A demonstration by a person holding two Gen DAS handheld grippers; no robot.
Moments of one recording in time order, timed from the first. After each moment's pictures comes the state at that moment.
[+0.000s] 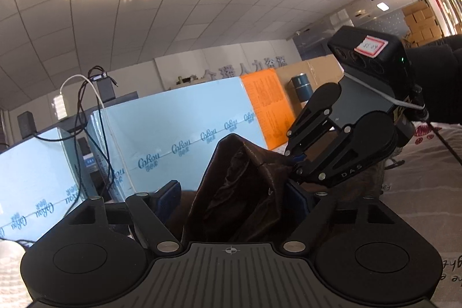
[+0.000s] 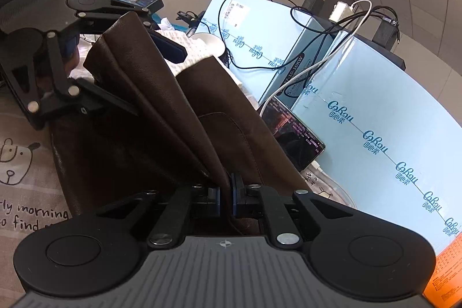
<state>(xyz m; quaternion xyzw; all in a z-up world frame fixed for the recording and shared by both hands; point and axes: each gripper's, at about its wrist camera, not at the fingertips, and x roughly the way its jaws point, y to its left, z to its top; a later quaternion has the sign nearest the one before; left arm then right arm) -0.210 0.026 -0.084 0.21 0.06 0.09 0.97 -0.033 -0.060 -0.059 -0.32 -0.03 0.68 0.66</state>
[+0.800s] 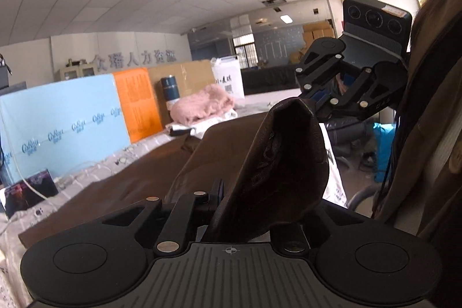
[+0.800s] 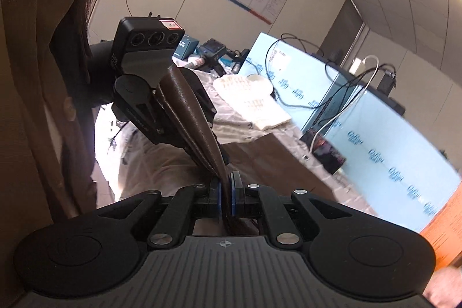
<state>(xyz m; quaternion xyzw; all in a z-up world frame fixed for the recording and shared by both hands) -0.311 -0.038 -0.095 0.13 0.15 -0.17 0.97 -0.180 -0.262 -0.036 -0.29 0.00 0.72 0.63</state>
